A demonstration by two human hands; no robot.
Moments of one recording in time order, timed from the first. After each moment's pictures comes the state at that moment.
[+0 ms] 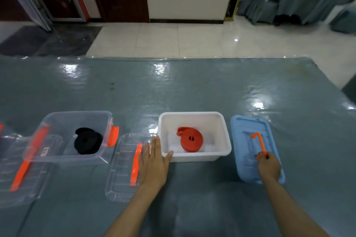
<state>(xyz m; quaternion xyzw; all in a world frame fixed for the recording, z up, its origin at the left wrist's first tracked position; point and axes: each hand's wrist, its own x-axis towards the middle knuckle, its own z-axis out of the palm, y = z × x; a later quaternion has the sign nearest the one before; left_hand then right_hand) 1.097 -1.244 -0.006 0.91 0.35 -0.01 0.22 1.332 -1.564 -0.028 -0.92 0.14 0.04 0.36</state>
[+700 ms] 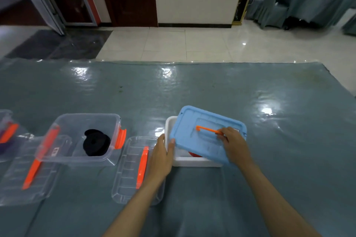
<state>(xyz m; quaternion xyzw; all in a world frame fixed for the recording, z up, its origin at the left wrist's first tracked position) 1.127 -1.226 0.013 0.80 0.34 0.14 0.48 1.327 -1.430 0.029 -0.89 -0.32 0.02 0.33</state>
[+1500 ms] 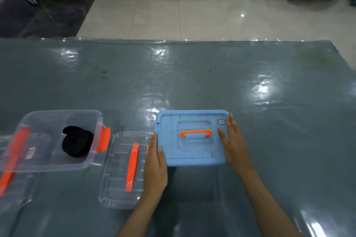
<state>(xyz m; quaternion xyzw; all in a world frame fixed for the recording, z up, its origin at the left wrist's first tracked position) 1.131 -1.249 -0.020 0.73 0.38 0.21 0.53 1.330 -1.430 0.011 -0.91 -0.19 0.10 0.36</state>
